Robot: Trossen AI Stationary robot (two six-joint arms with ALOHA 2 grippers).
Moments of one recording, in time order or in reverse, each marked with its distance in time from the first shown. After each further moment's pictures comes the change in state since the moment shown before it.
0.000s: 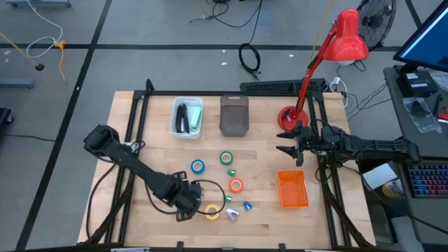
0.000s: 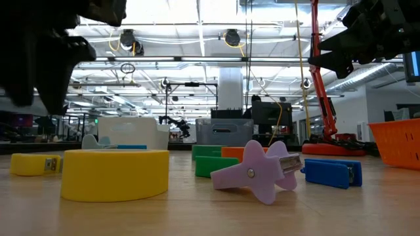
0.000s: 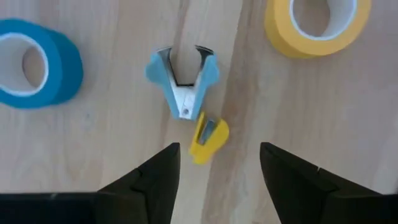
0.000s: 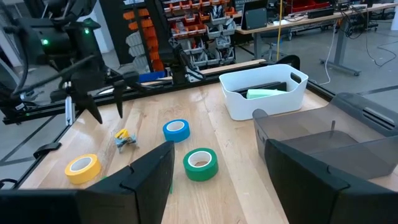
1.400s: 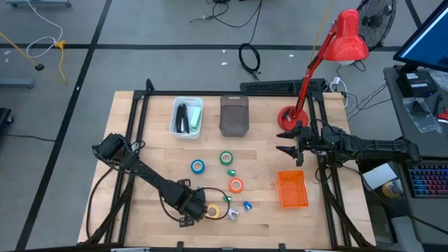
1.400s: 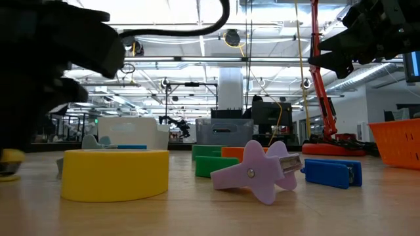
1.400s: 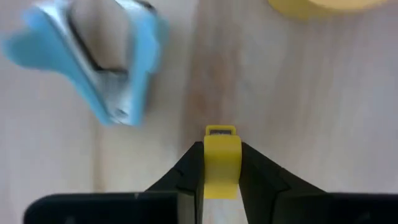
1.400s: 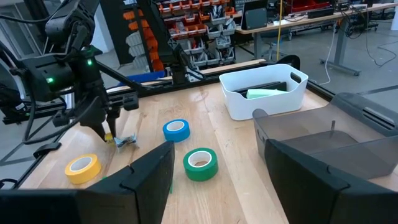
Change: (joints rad) left arm 0.006 0.159 0.000 0.086 0.160 -0.001; right arm 0.000 0.000 0.000 -0.001 0.000 0.000
